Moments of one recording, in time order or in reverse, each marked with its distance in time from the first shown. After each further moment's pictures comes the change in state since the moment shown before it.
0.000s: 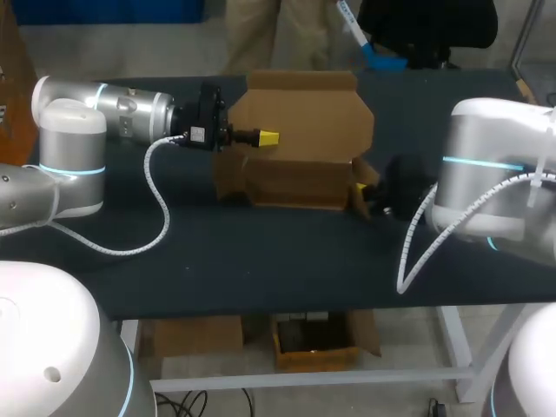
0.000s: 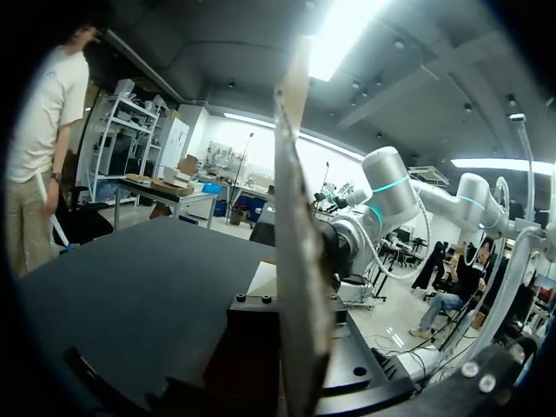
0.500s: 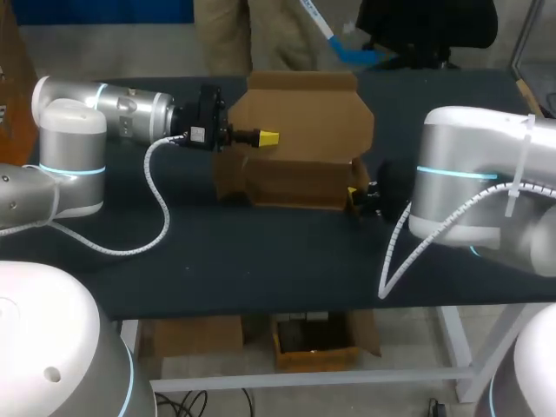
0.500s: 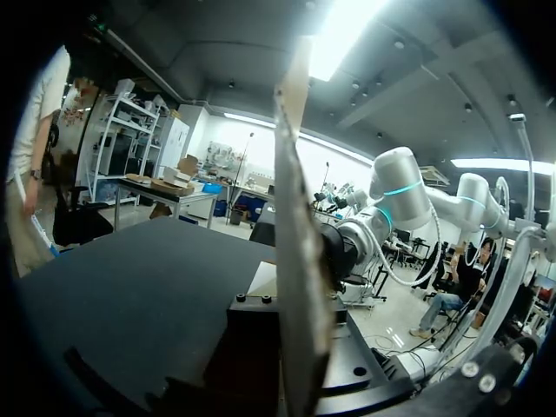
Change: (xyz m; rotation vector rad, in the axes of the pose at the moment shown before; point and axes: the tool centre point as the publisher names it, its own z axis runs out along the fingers) left arm 0.000 0.000 0.000 0.000 0.000 0.000; right arm 0.012 -0.004 0.004 0.020 -0.061 0.050
